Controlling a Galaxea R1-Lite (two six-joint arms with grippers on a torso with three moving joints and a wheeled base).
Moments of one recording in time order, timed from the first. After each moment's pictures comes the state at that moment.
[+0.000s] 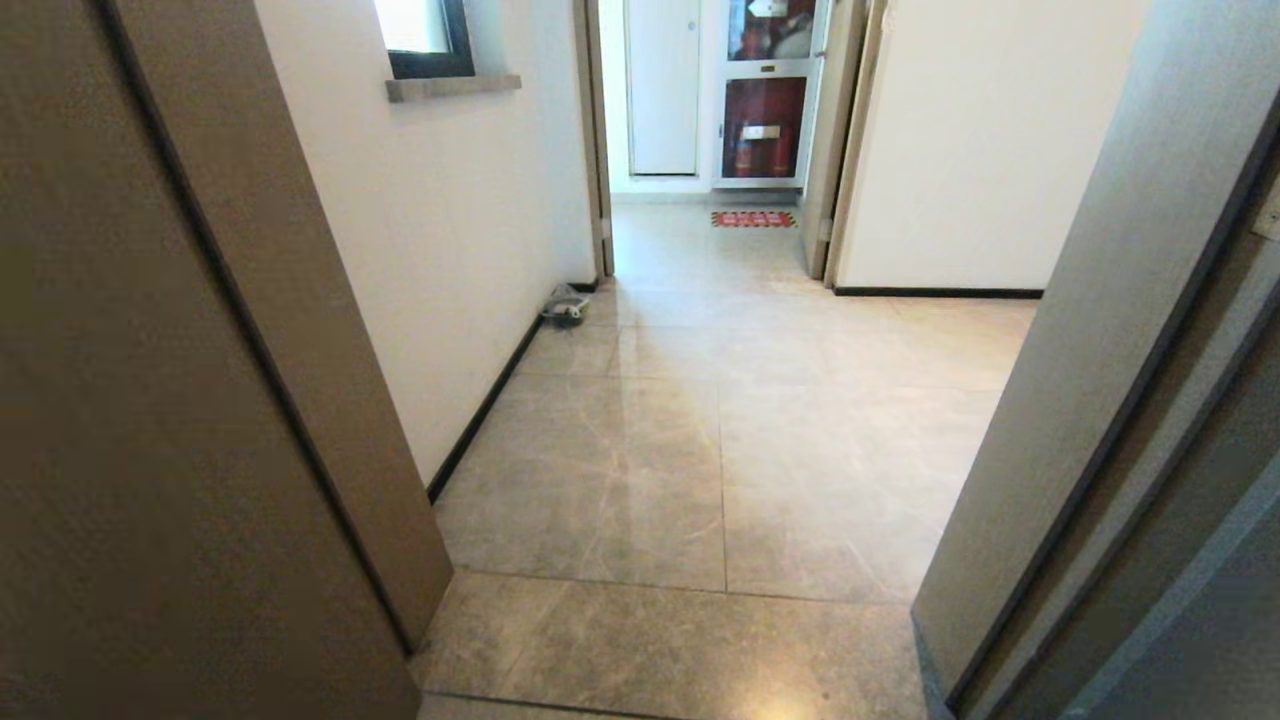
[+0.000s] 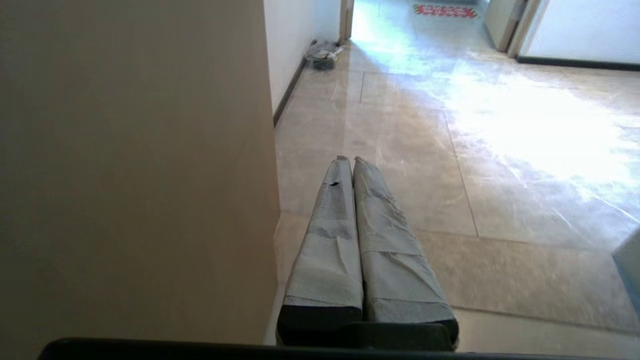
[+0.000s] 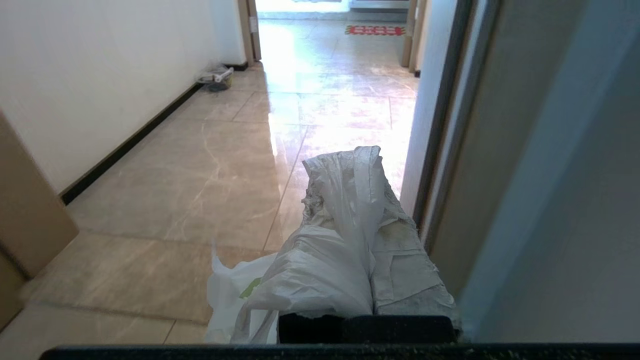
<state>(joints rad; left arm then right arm) 0.00 0.00 0.00 0.00 0.00 -0.02 0.01 0.00 0.00 -0.11 0.01 -0.03</state>
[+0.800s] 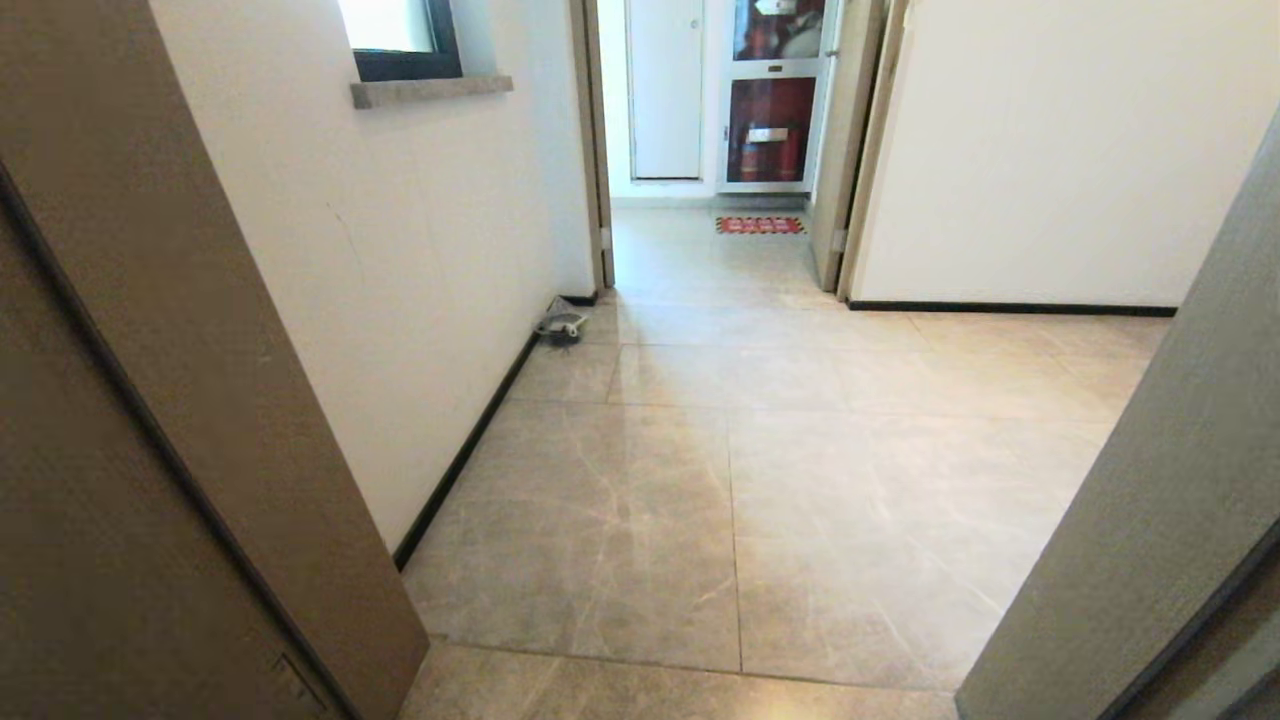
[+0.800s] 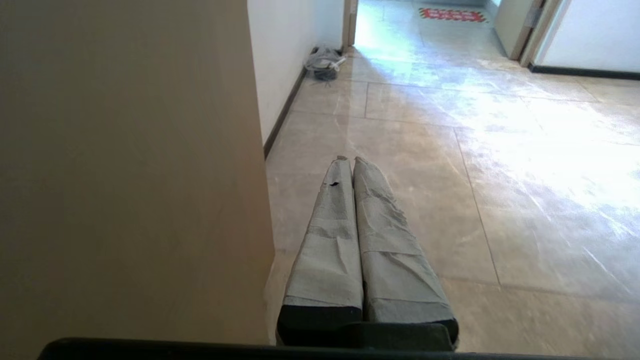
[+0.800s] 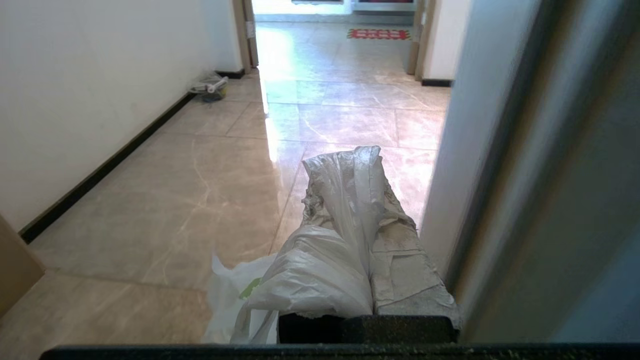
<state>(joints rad) 0.00 0.00 0.00 0.00 0.00 -0.02 0.01 0.00 0.00 -0.11 0.01 -0.03</state>
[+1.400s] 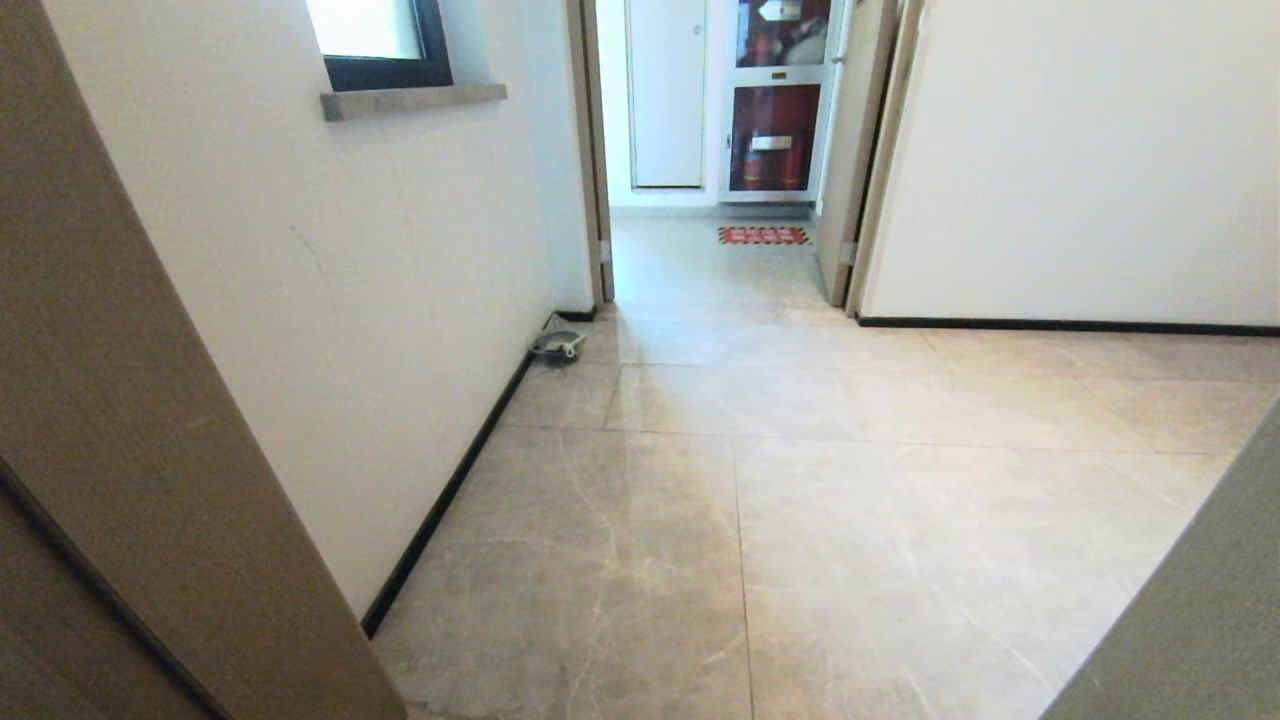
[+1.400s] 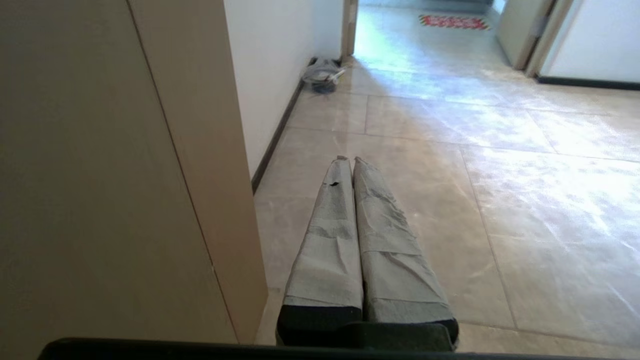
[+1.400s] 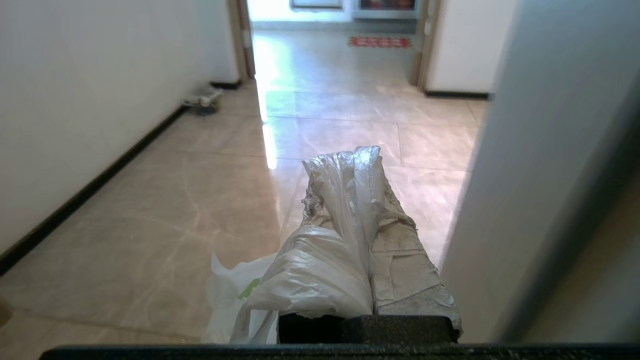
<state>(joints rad) 0.00 0.00 0.00 0.00 0.00 -0.02 0.01 0.00 0.00 -0.11 0.01 -0.03</state>
